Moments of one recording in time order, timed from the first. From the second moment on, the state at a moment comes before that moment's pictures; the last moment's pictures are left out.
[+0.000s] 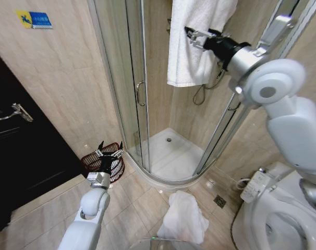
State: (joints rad) left arm 1.41 -1.34 -0.58 -2.04 -0.21 -0.08 -0.08; right arm 0.10 0.84 -0.08 1.97 1.33 -0.40 0.42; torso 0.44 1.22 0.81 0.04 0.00
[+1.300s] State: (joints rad) left arm 1.42 -1.32 -0.63 -2.02 -0.25 -0.10 -0.10; right arm 0.14 0.97 -0.13 1.75 1.12 -0.37 0.44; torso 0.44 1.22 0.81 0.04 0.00
